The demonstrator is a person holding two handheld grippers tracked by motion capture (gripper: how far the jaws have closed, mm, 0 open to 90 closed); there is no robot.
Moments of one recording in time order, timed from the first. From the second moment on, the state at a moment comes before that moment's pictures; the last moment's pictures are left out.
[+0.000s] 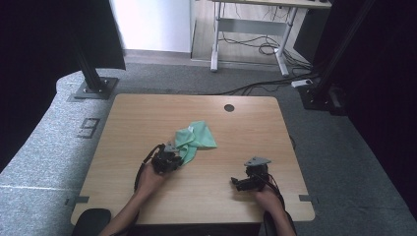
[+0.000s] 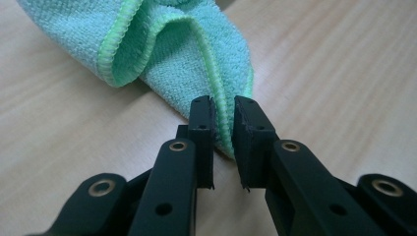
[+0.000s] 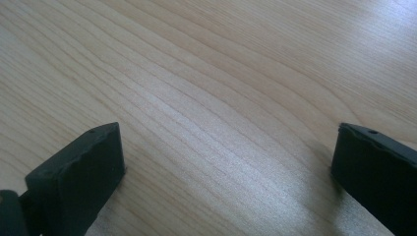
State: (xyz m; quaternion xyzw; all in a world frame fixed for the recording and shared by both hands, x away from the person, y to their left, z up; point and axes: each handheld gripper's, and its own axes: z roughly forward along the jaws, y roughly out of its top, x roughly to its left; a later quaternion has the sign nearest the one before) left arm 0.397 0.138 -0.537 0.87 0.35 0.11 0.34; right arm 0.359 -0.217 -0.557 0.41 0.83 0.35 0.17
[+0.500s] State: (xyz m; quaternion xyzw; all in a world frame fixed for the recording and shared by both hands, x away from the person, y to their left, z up) left arm 0.353 0.141 -0.538 0.87 0.34 0.10 0.35; right arm 0.359 -0.217 -0.557 0.41 0.83 0.35 0.17
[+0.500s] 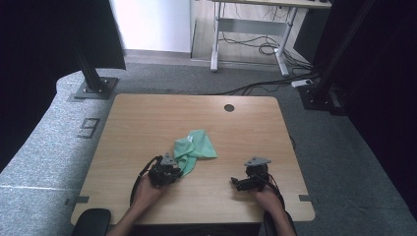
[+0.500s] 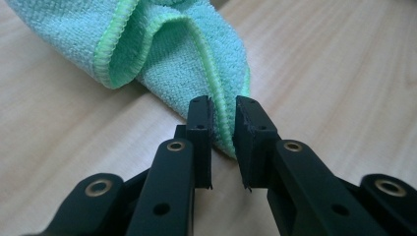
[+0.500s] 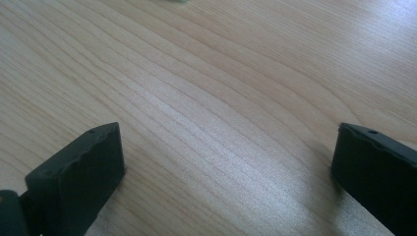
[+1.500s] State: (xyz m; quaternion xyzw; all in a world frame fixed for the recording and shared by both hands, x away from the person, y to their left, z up) left arm 0.426 0.101 -0.481 0.87 0.31 0.10 0.38; right arm 0.359 -0.217 -0.557 0.41 0.83 0.35 0.17
